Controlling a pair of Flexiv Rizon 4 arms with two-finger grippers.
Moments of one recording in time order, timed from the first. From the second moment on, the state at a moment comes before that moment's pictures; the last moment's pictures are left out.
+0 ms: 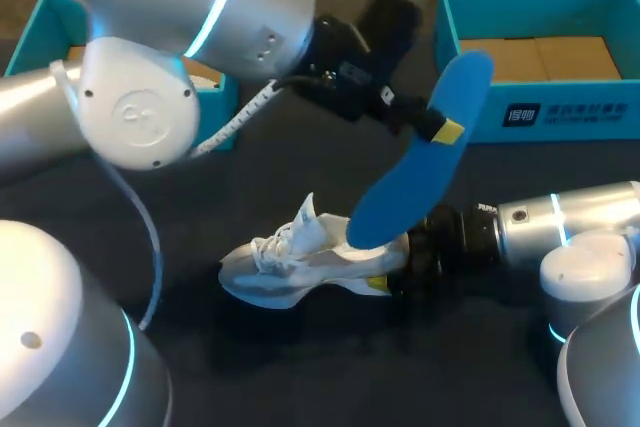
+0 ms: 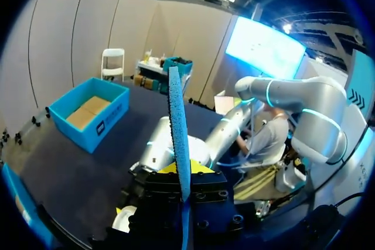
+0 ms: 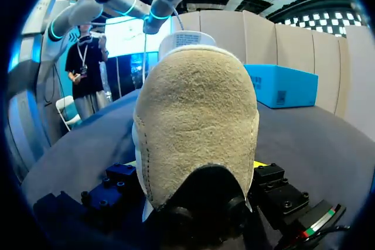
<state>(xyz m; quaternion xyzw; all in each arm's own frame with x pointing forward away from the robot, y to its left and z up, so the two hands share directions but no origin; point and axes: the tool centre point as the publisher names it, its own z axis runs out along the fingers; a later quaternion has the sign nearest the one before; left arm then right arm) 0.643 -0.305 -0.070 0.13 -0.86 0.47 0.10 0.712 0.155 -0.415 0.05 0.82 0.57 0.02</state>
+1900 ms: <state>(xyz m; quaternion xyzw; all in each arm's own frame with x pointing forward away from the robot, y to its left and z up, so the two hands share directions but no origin) 0.612 -0.196 0.040 -0.04 -0.73 0.67 0.13 0.712 0.155 -0.415 0.05 0.82 0.57 0.02</state>
